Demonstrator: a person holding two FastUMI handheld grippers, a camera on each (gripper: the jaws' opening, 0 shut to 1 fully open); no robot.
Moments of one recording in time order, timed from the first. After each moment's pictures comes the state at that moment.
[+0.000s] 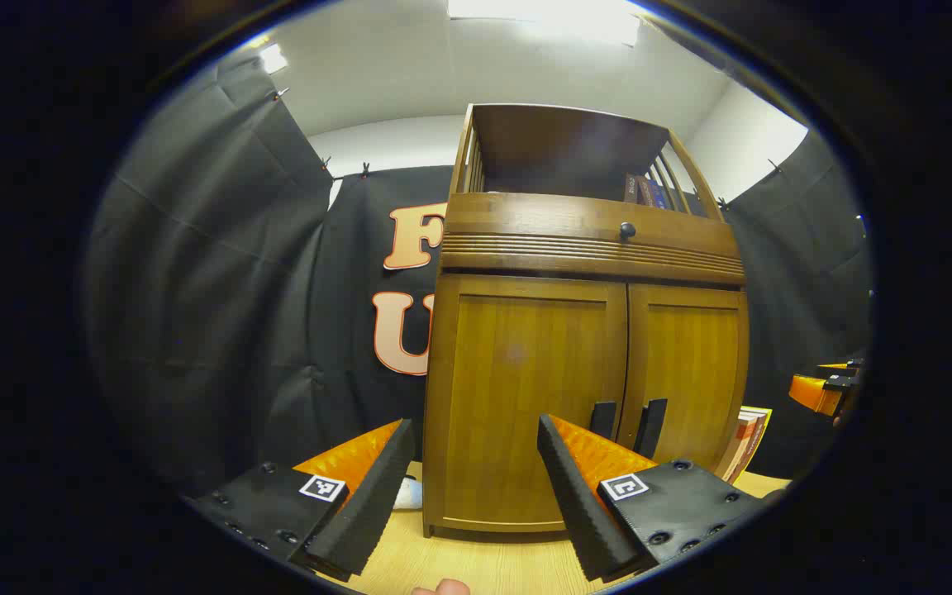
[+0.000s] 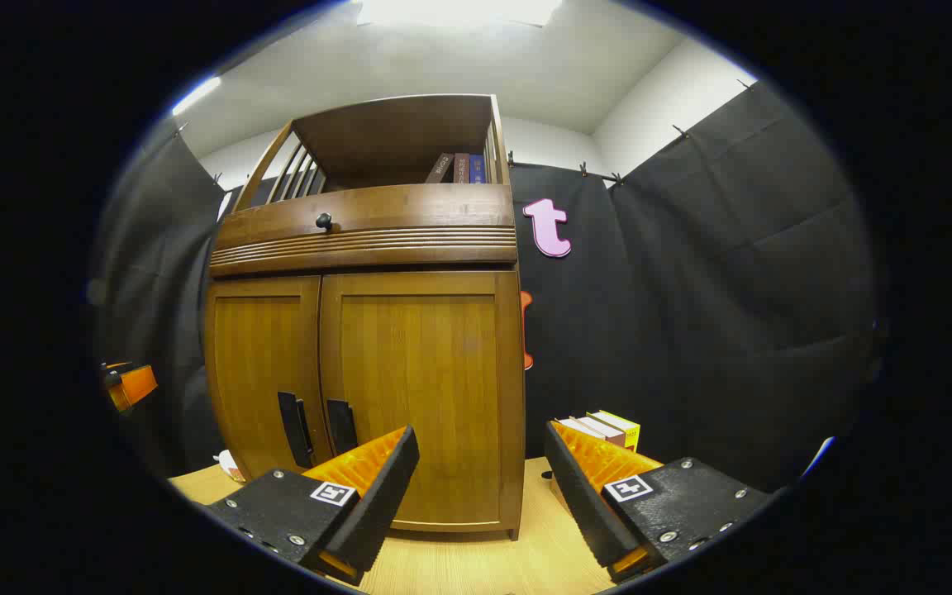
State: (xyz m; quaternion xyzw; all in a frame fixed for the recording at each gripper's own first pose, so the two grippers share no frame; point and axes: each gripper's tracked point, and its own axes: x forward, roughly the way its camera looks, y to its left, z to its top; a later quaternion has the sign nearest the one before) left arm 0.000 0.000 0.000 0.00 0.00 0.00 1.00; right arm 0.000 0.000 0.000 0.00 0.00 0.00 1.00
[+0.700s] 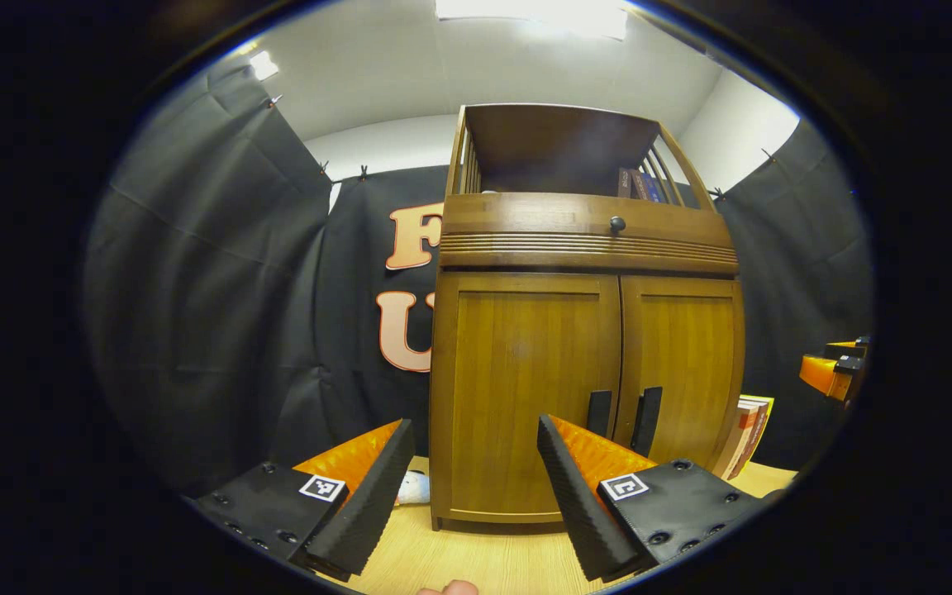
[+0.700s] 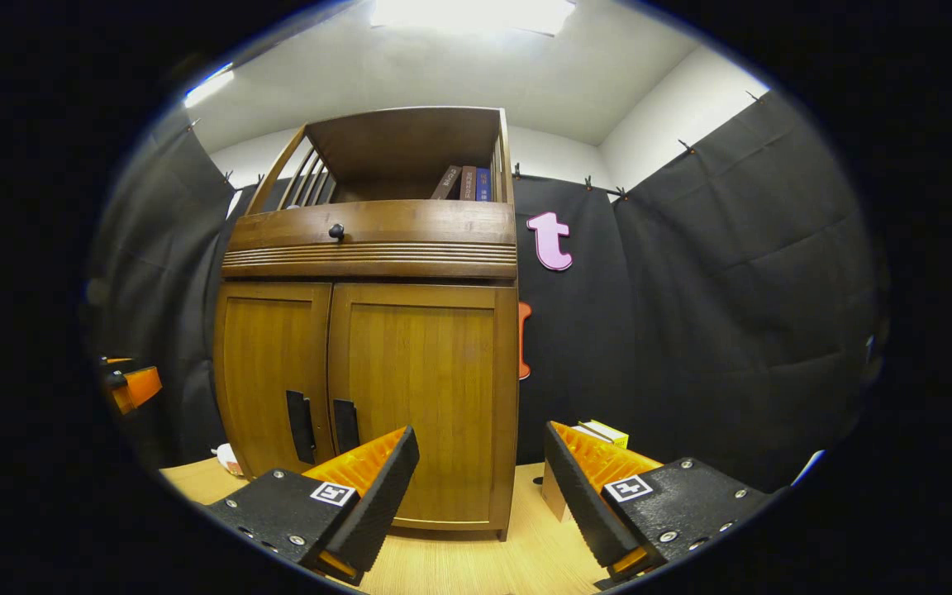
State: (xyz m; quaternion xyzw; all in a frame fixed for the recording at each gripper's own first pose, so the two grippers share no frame) left arm -0.020 -0.003 -0.003 0.02 0.00 0.01 1.00; right arm -0.024 -0.002 0.013 -0.02 -0.02 0.00 1.00
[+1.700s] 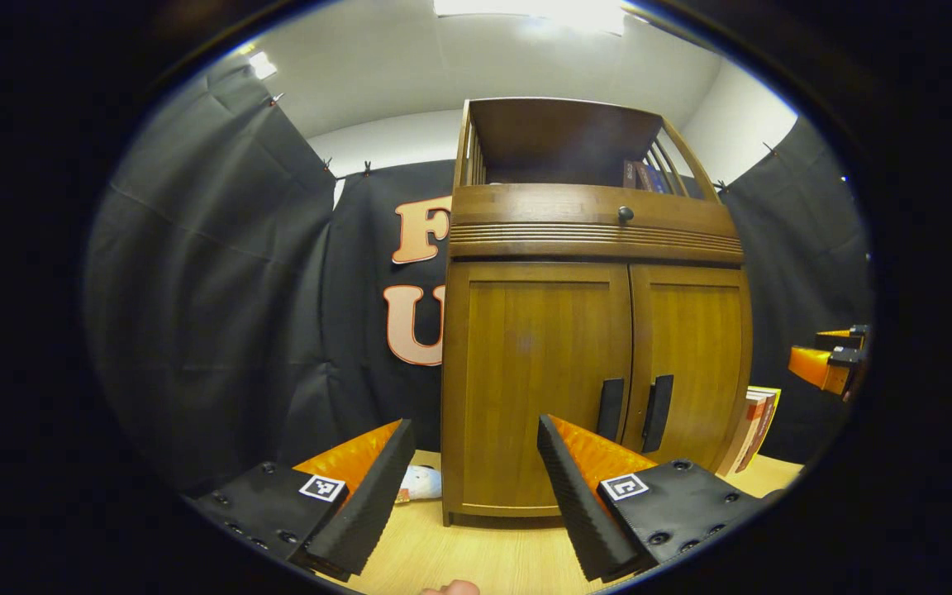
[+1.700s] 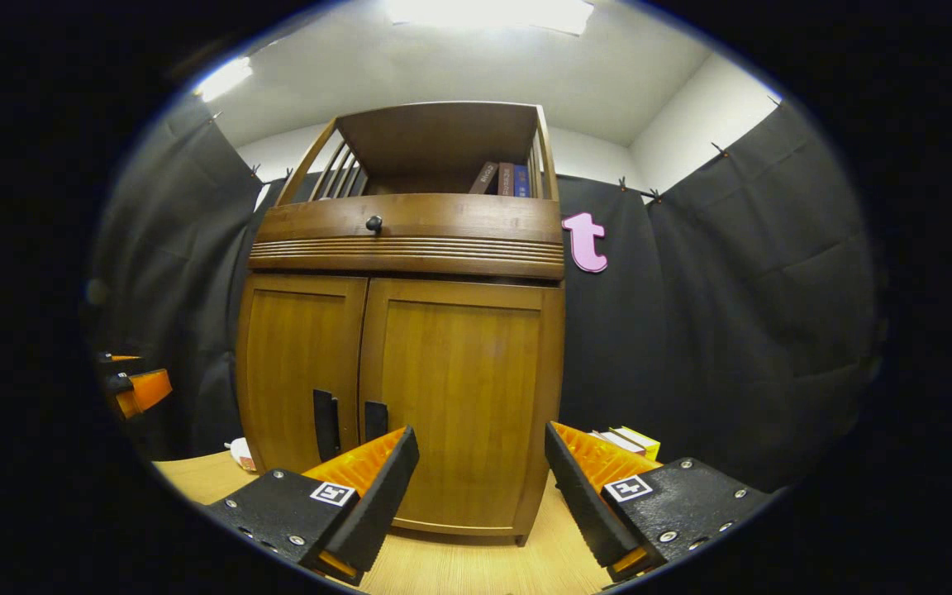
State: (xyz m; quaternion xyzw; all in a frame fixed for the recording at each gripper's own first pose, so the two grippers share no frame) left arm -0.025 0.009 -0.019 0.03 0.02 0.02 1.00; right arm 0.004 0.046 0.011 -0.04 -0.01 0.06 1.00
